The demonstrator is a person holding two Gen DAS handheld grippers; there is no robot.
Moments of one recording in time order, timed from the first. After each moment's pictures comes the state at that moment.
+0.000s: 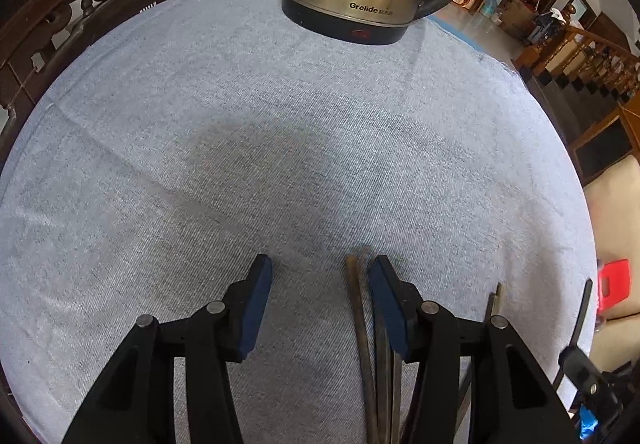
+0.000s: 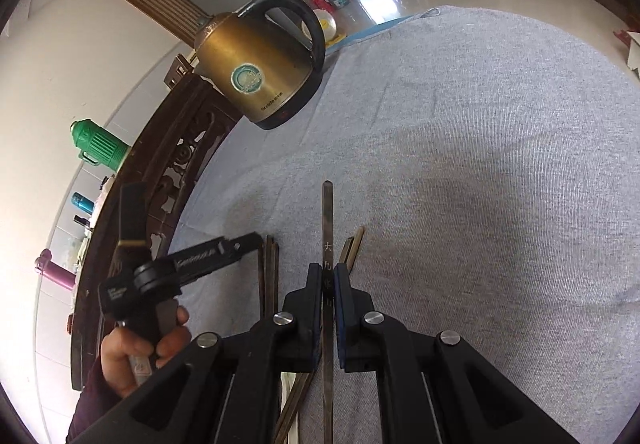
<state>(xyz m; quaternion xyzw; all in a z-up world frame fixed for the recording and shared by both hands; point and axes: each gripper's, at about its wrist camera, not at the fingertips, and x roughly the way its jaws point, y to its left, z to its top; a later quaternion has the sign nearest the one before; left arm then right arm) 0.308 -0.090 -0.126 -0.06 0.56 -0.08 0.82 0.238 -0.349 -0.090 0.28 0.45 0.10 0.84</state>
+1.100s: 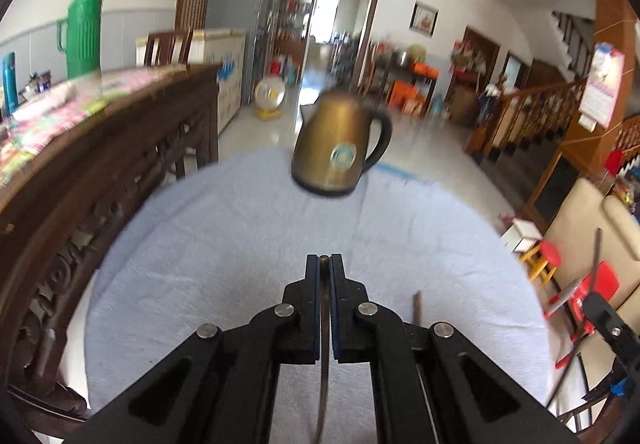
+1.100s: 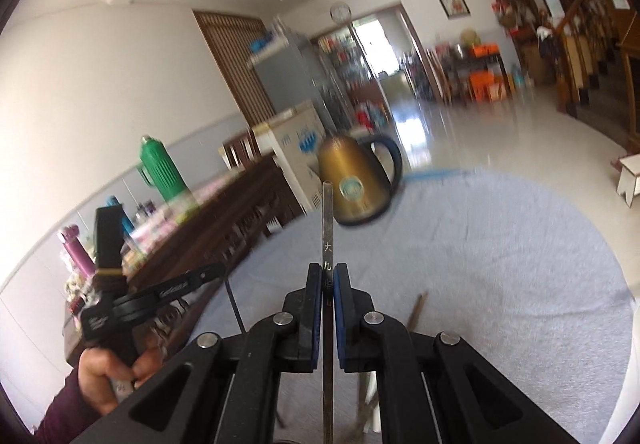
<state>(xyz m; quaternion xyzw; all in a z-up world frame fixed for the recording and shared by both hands) 0.131 0.003 0.056 -0.05 0.32 -0.14 0.94 0.082 -0.257 0.073 0.18 0.24 0.08 0.95</state>
